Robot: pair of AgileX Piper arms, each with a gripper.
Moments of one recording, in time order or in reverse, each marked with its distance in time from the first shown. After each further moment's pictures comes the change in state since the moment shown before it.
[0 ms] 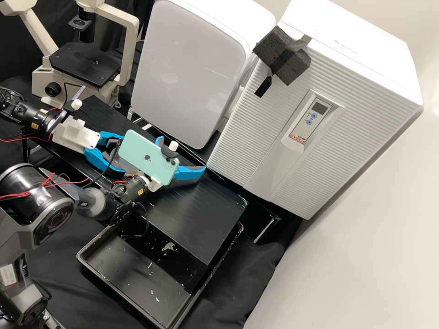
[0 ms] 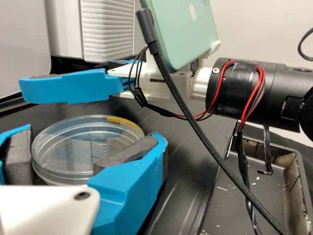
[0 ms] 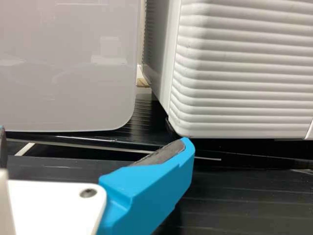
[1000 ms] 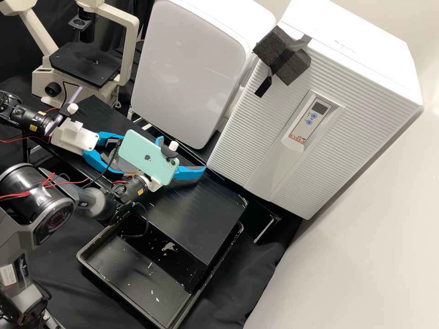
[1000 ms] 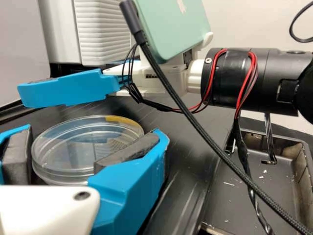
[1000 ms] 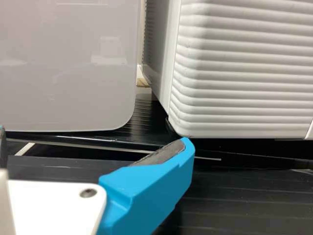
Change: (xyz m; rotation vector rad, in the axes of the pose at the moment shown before) left arm -0.001 -0.006 0.002 0.093 0.024 0.026; right arm 0.000 0.000 0.000 0.000 0.000 0.000
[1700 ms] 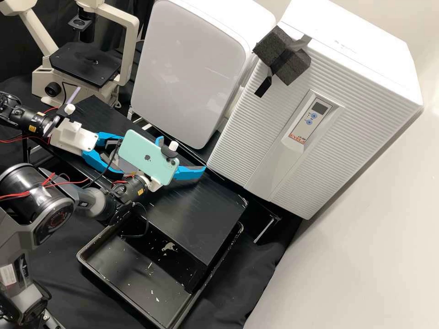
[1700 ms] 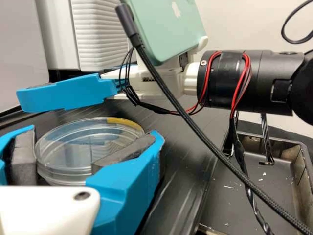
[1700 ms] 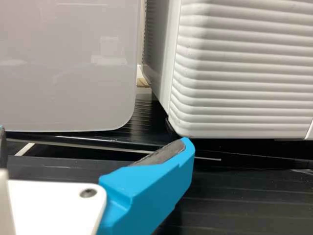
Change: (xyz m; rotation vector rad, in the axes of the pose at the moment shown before) left arm -0.001 -0.002 0.000 -0.001 -0.001 0.000; right arm 0.000 0.000 0.000 0.000 0.000 0.000
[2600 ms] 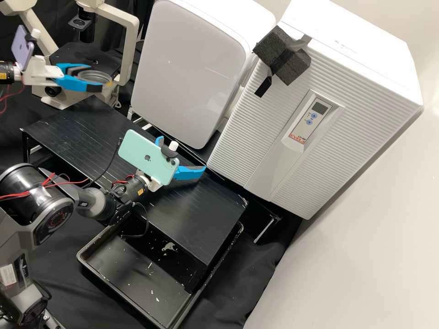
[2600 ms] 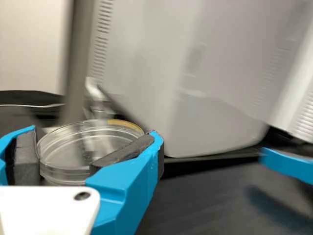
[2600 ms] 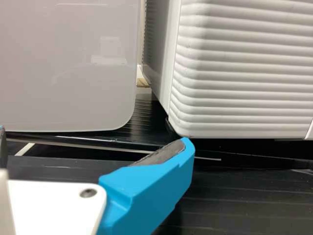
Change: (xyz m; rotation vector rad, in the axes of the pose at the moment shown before) left arm -0.147 0.050 -0.088 -0.265 0.593 0.292; right arm 0.000 0.000 0.000 0.000 0.000 0.000
